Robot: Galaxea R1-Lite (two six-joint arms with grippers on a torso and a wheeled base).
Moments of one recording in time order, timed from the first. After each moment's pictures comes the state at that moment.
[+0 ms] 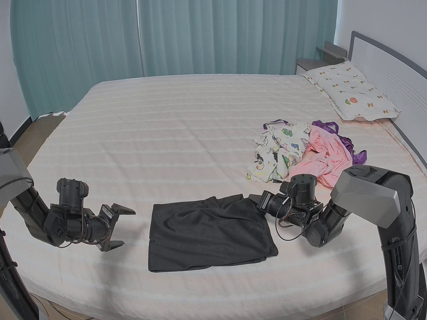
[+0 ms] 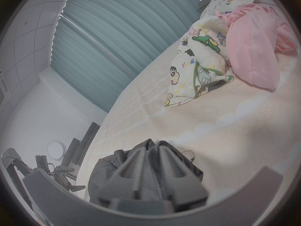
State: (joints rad) left arm -0.02 2.00 -0.57 -0.63 -0.41 -1.11; right arm 0.41 2.50 -1.06 -1.13 0.17 0.70
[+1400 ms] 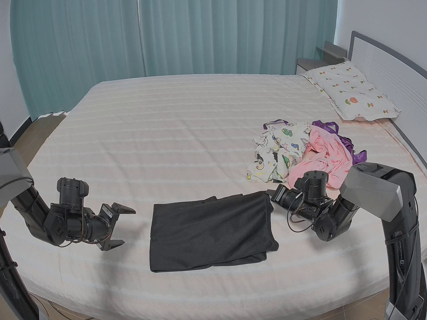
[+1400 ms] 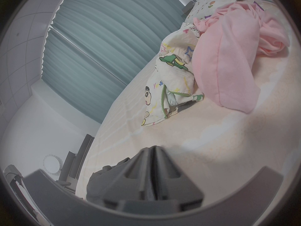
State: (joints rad) left arm -0.03 2.00 -0.58 -0.63 -0.41 -1.11; right arm 0.32 2.51 -1.06 -1.13 0.15 0.76
